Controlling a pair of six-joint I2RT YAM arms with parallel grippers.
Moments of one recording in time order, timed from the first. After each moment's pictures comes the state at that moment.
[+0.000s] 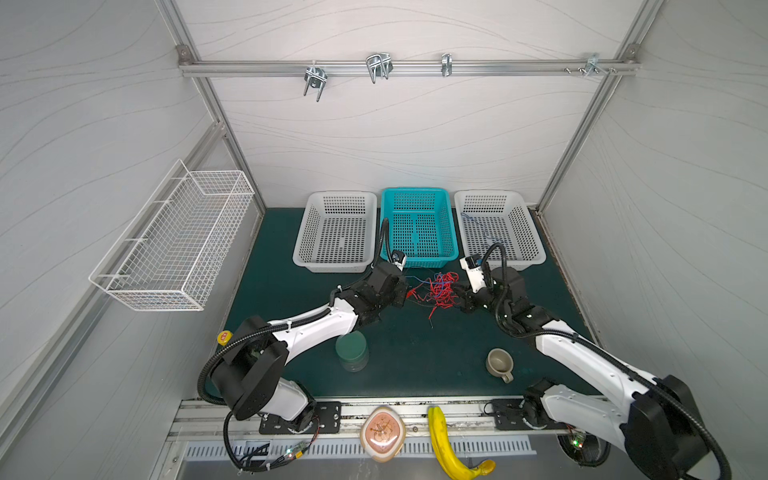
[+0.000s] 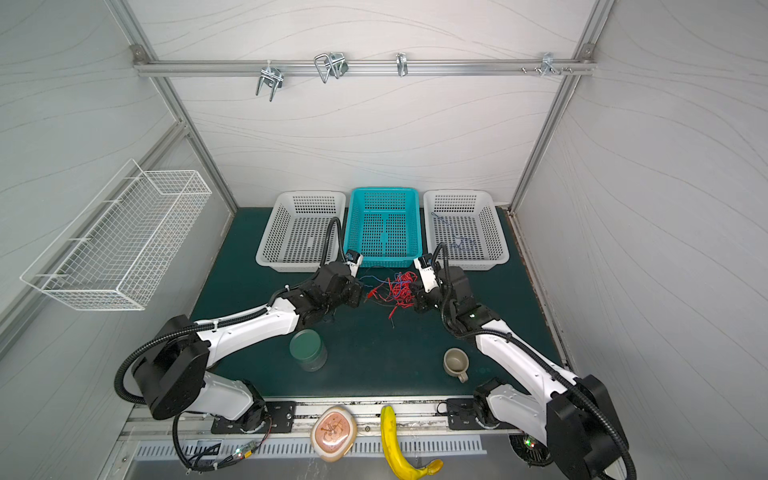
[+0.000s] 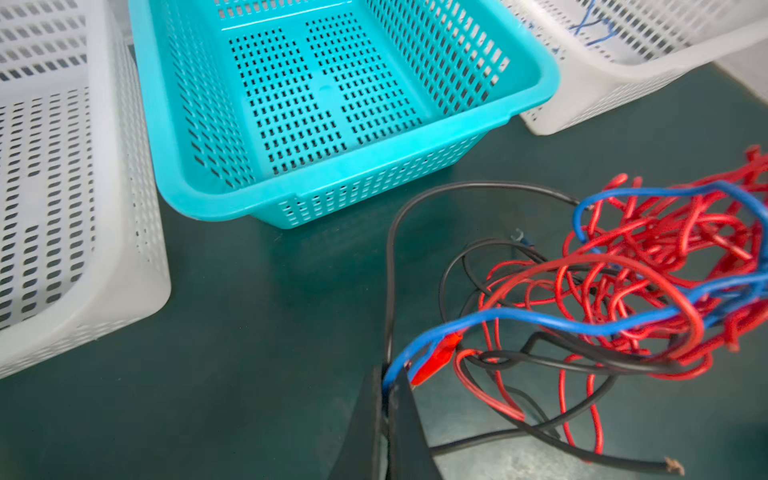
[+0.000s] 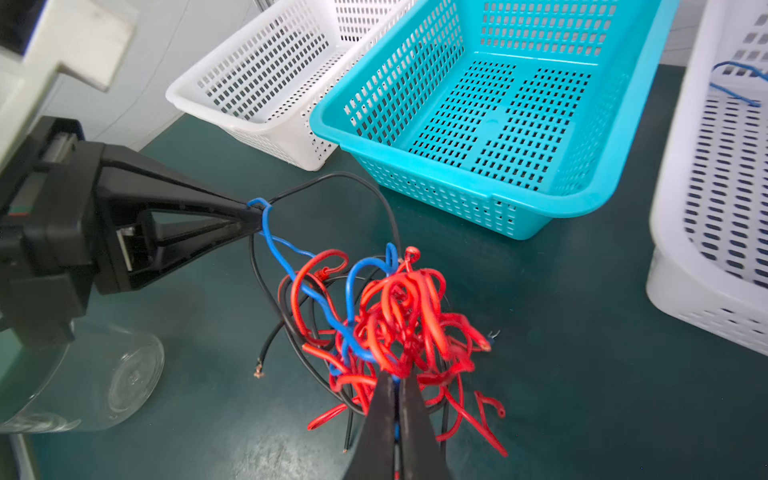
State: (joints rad) left arm -0.71 1.45 0.84 -0.07 -0.19 -0.23; right arm 0.50 1.05 0.58 -0.04 -0.22 0.11
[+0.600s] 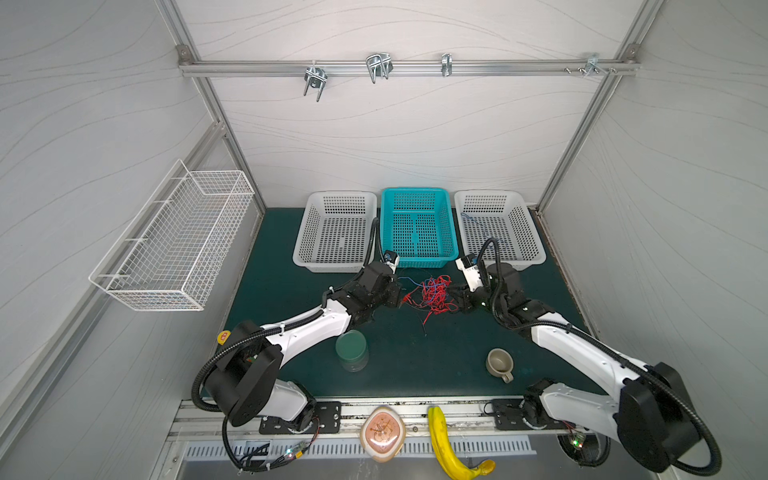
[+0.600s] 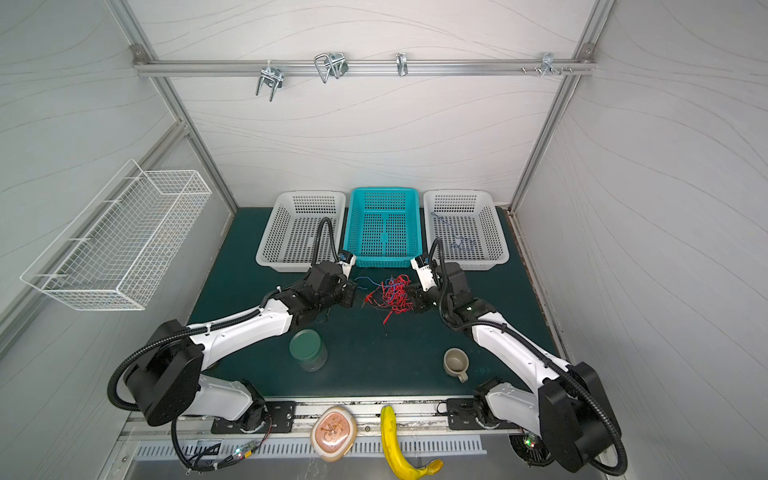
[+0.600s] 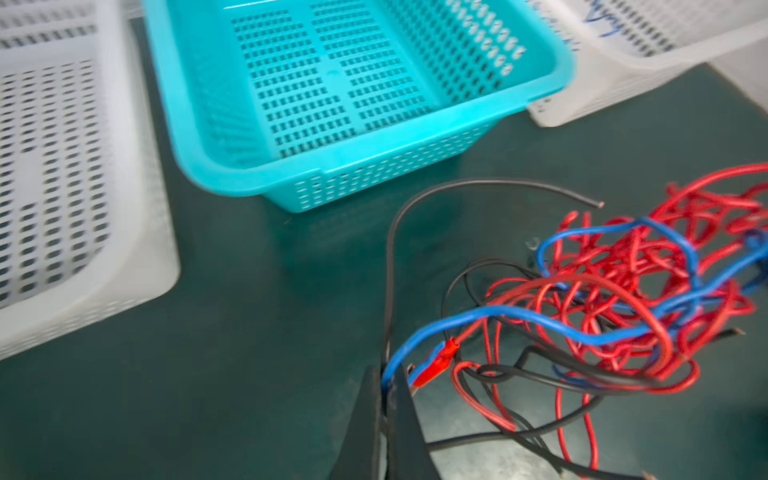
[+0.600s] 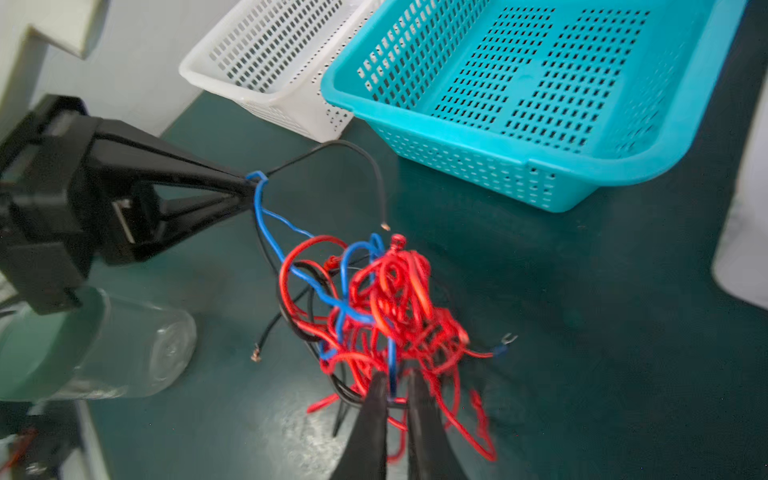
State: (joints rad) left arm -0.65 1.42 0.79 -0.08 -0.14 -0.23; right arm 0.51 1.14 0.64 -0.10 -0.30 0.11
